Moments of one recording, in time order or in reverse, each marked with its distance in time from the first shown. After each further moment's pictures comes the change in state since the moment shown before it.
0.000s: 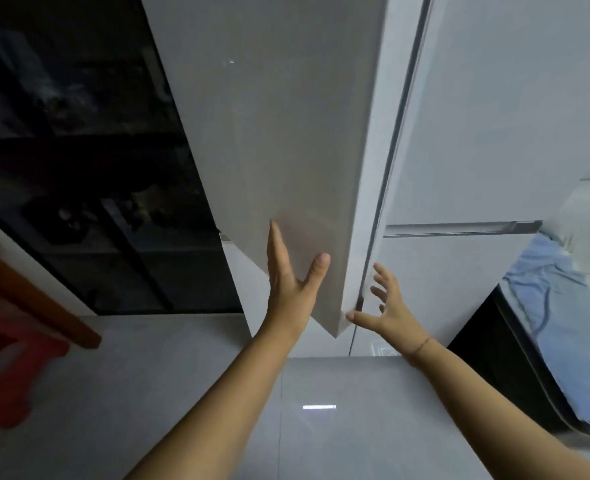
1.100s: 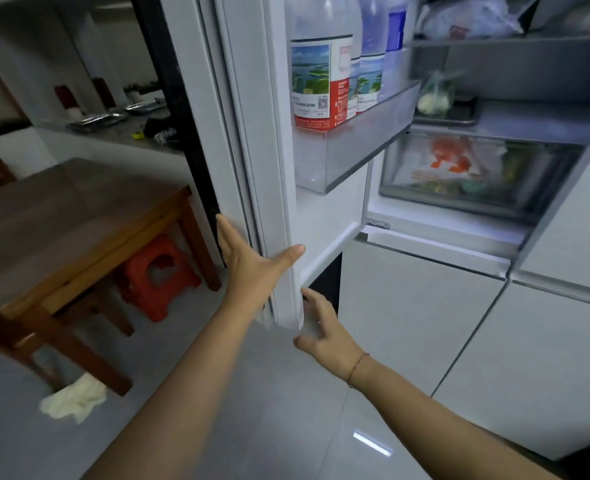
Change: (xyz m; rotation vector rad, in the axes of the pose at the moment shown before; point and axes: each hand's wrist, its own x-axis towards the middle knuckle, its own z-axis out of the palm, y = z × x) left_hand -0.084 0.040 -0.183 0.356 0.671 -0.187; right_hand -0.084 -0.091 0.195 -0.034 -0.718 -0.177
